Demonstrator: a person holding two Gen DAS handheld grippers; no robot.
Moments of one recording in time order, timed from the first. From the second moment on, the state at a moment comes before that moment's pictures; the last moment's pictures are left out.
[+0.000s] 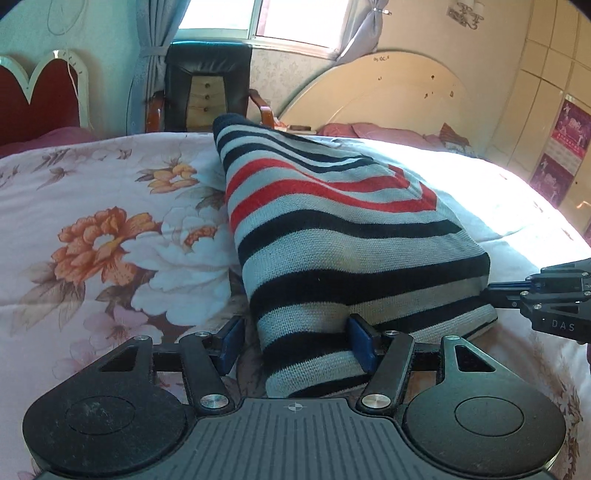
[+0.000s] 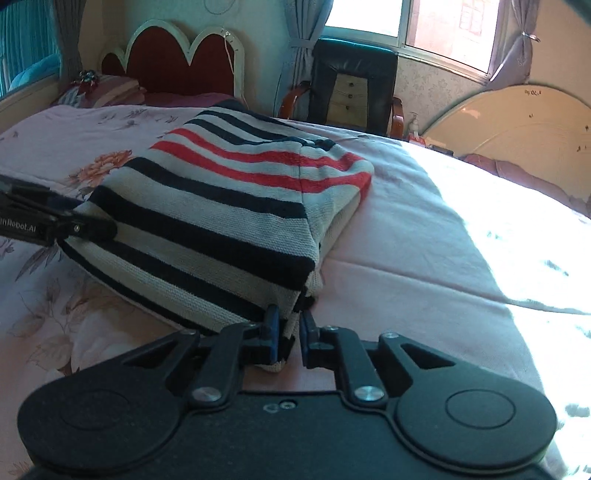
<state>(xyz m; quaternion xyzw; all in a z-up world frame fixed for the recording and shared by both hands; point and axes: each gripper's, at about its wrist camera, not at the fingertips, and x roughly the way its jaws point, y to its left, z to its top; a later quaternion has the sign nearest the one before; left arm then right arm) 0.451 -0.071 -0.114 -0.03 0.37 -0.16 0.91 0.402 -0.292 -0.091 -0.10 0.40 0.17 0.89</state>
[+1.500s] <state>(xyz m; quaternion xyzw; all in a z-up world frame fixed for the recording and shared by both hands) 0.510 -0.011 -0.115 -0.30 0.42 -0.21 0.83 0.463 -0.378 -0.098 0.34 0.44 0.15 0.82</state>
